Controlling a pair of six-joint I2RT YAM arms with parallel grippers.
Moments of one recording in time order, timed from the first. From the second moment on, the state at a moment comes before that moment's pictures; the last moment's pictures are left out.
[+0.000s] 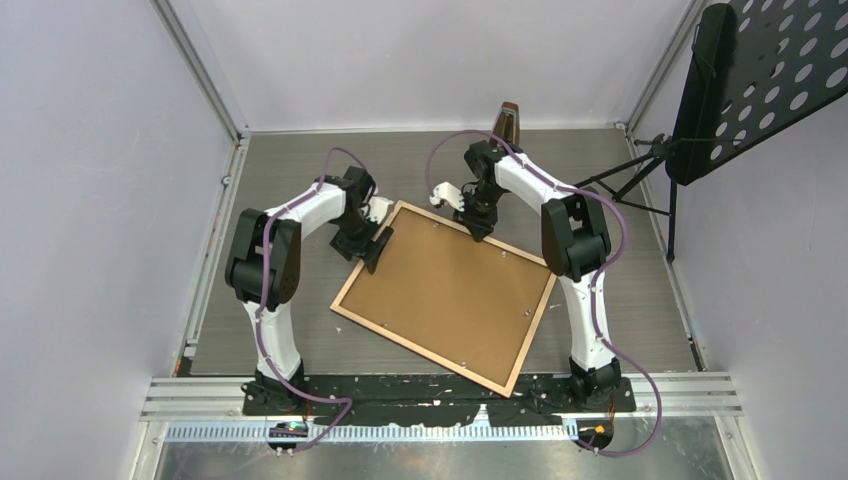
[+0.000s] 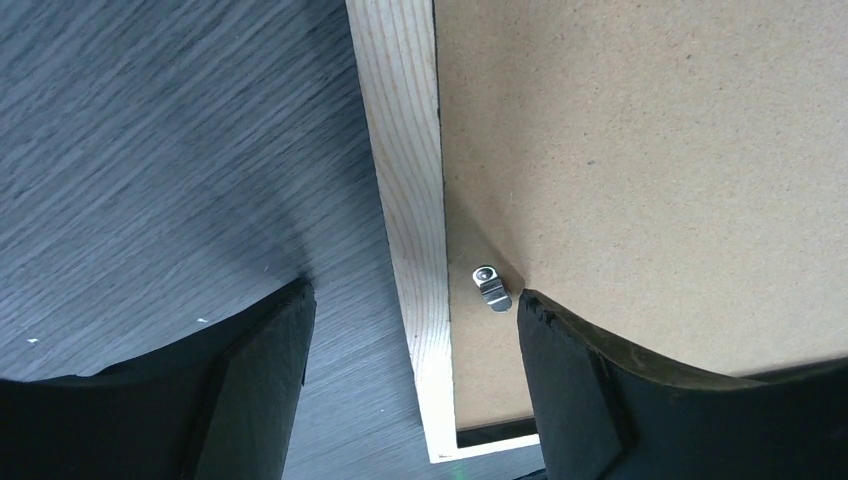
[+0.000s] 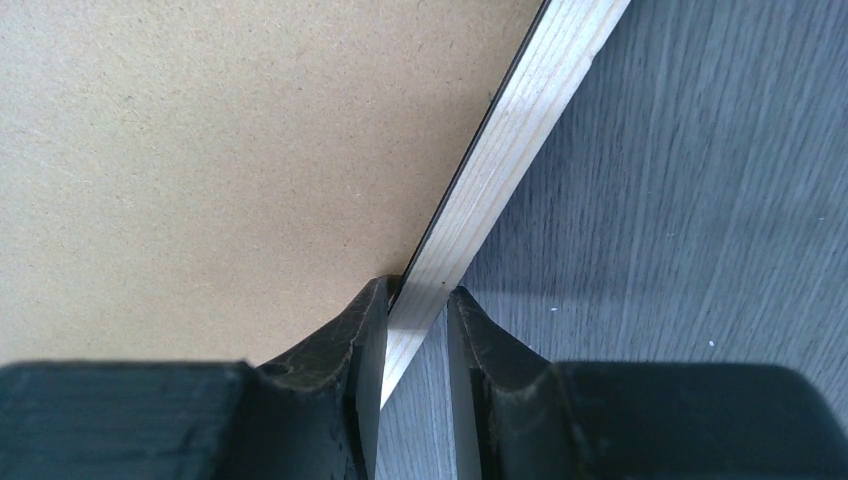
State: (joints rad) left arm -0.33 1.95 1.37 -0.89 0.18 0.21; right arm 0.41 2.26 1.86 -1.10 -0.35 -1.07
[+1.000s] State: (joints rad) left arm -0.33 1.96 1.37 -0.86 0.17 0.21; right arm 0.41 2.25 1.85 -1.09 -0.35 -1.07
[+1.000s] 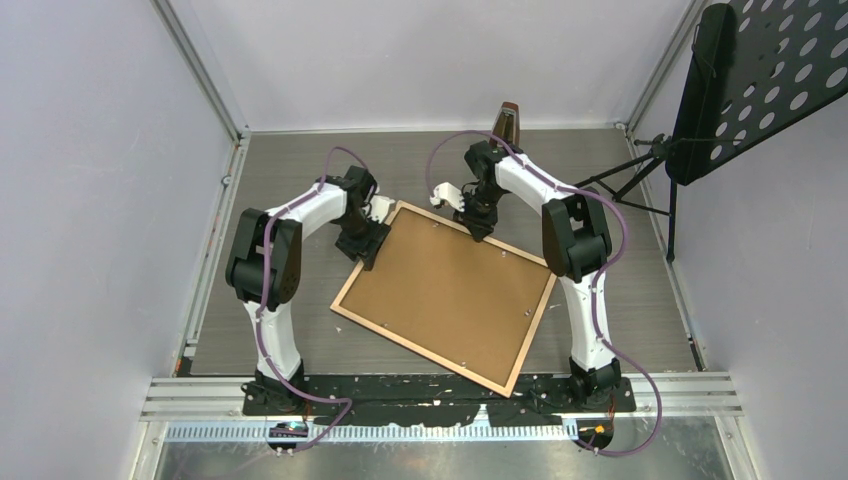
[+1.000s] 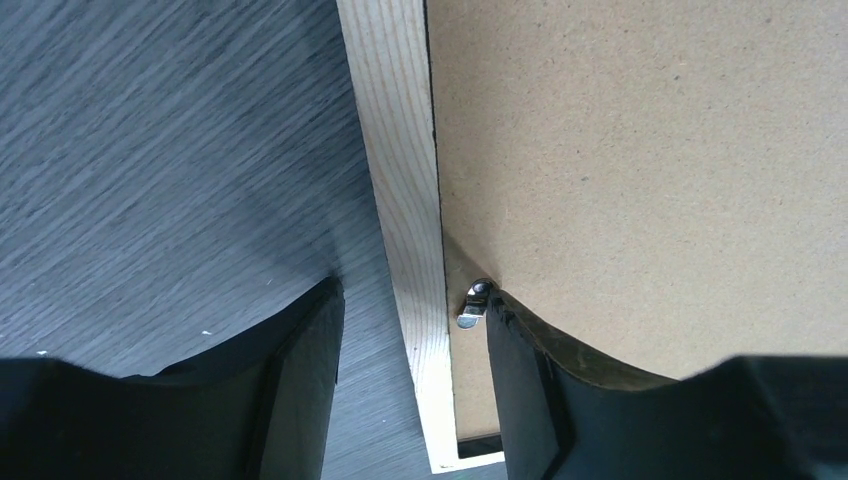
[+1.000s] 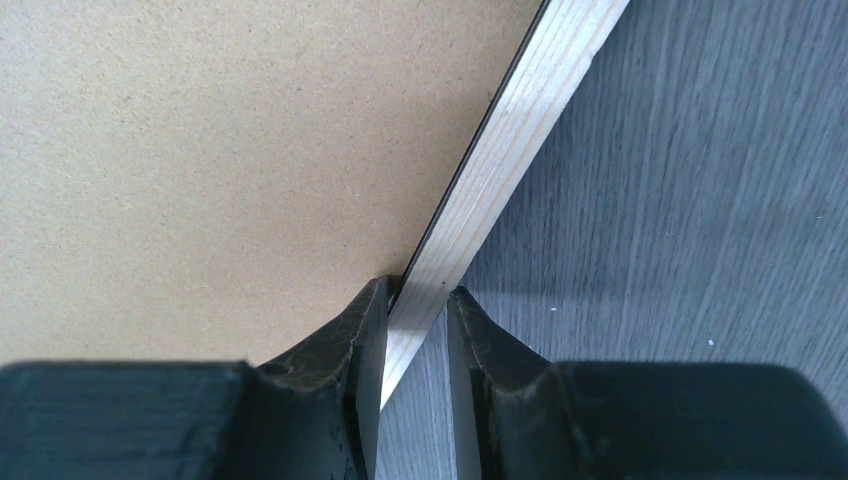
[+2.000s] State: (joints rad) left arm -0.34 1.93 1.37 -0.88 0.16 0.22; right arm 0.41 2.24 1.84 -1.07 -0.35 -1.06
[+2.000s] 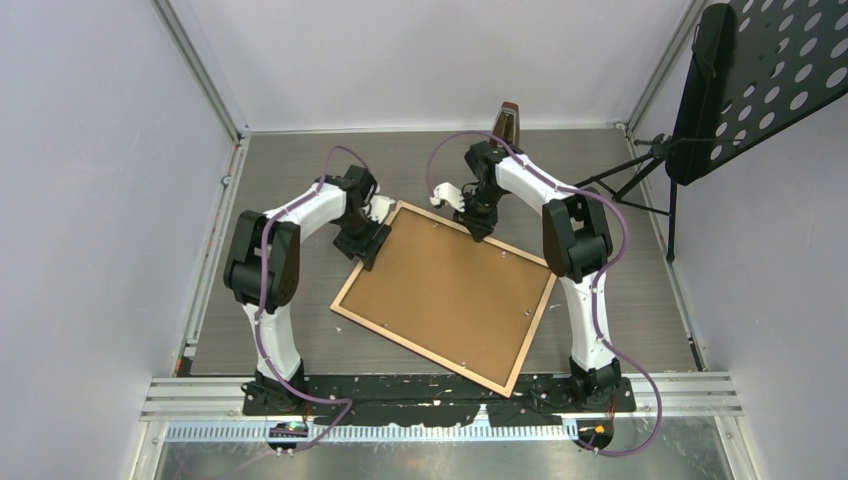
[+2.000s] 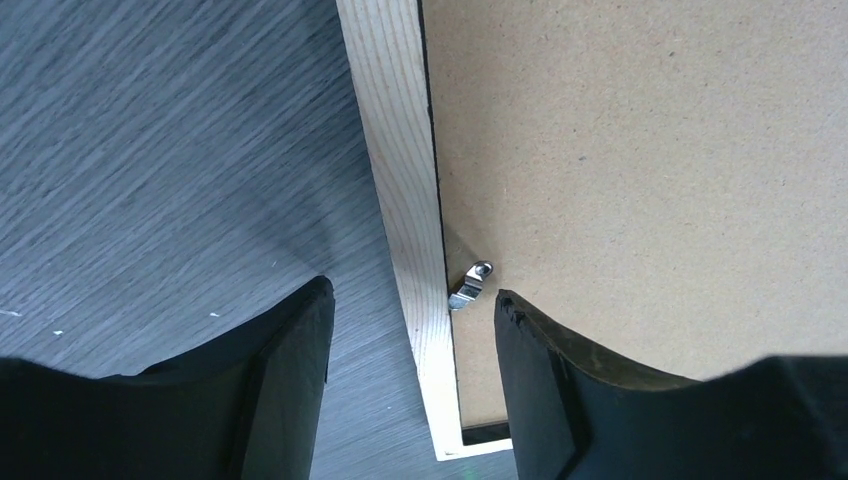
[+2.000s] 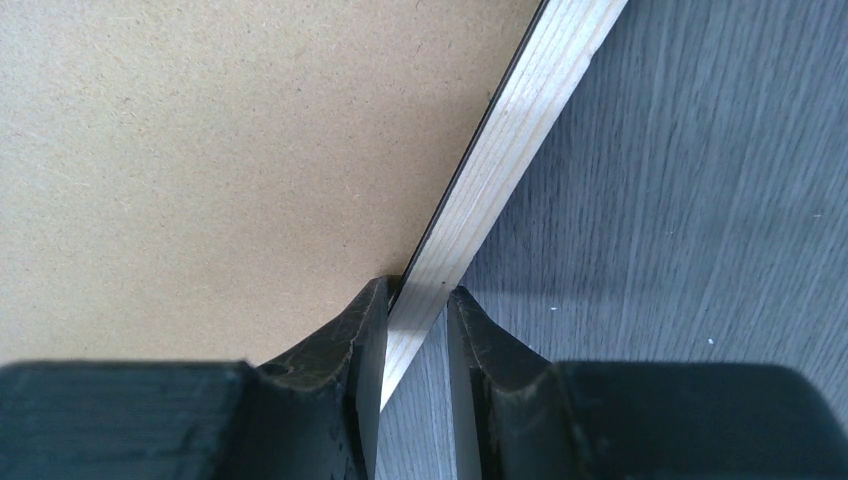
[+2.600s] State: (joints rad) left arm -0.33 1.93 1.37 -0.88 0.15 0.23; right arm 0.41 2.24 1.84 -1.07 -0.35 -1.06
